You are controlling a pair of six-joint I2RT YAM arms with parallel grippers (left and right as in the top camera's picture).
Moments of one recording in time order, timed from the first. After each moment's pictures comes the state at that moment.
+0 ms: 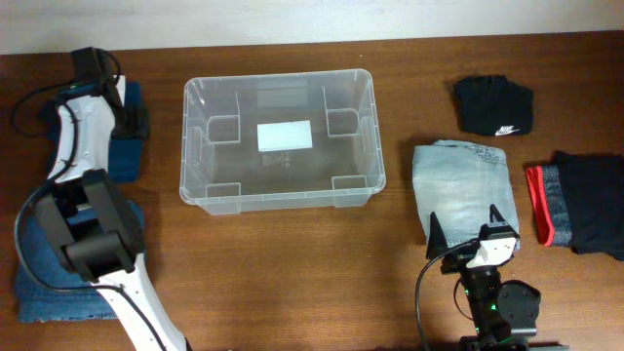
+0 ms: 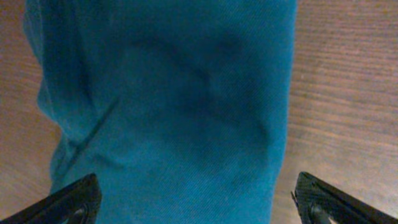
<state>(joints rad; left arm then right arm) 0.24 2.27 1.92 -0.81 -0.30 0.23 -0.03 0.01 0.01 -0.07 -0.11 0.00</state>
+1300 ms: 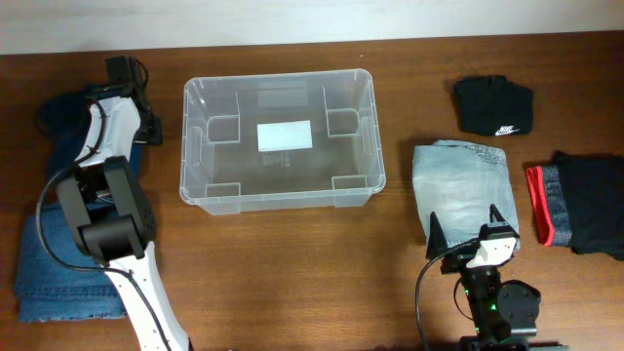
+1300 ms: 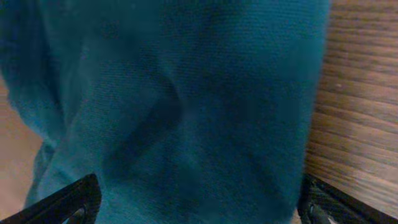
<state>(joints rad) 0.19 2.40 1.93 -0.77 -0.49 0.17 -0.03 0.01 0.01 -0.07 -0.11 0.00</state>
